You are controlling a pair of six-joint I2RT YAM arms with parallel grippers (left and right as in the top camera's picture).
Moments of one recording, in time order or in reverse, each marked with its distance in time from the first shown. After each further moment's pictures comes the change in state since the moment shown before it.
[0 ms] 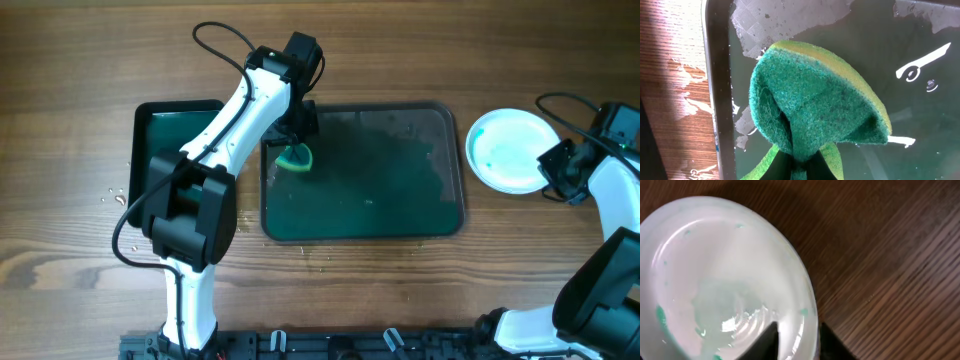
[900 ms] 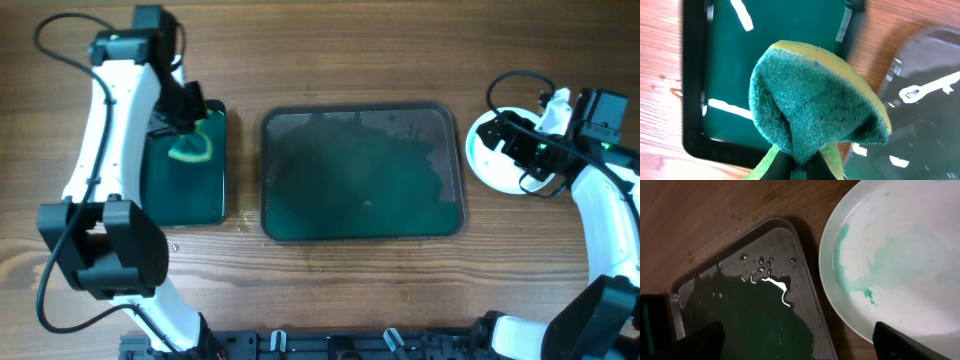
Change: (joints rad) left arm 0.454 -0.227 -0.024 -0.173 -0.037 0.296; right arm 0.155 -0.156 0.005 -0.017 -0.473 -0.296
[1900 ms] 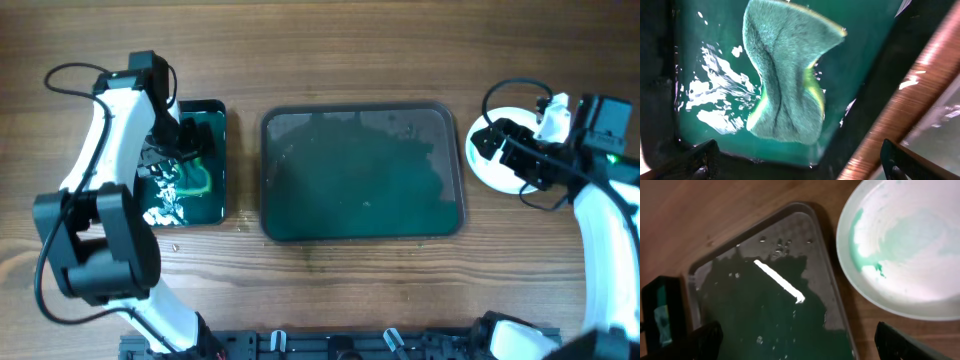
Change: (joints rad) left arm 0.065 -0.031 -0.295 0.178 0.053 0.027; right arm 0.014 -0.179 0.001 -0.154 -0.013 -0.023
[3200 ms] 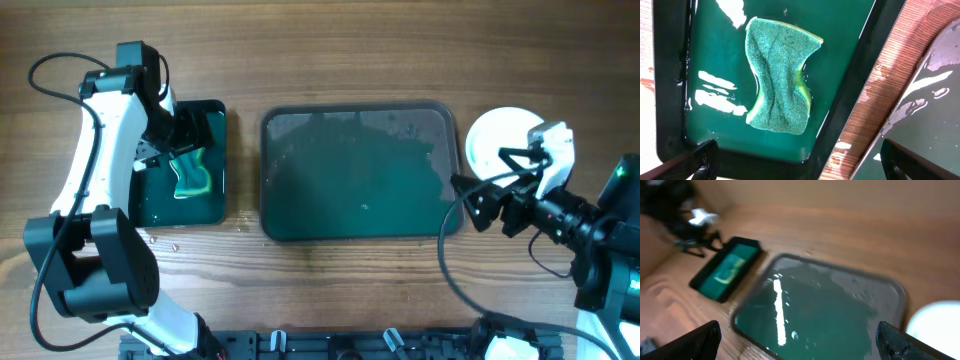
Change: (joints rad) left arm 0.000 -0.069 0.018 -0.001 0.019 0.000; right arm 0.002 -0.469 0.003 -0.109 -0.417 -0.495
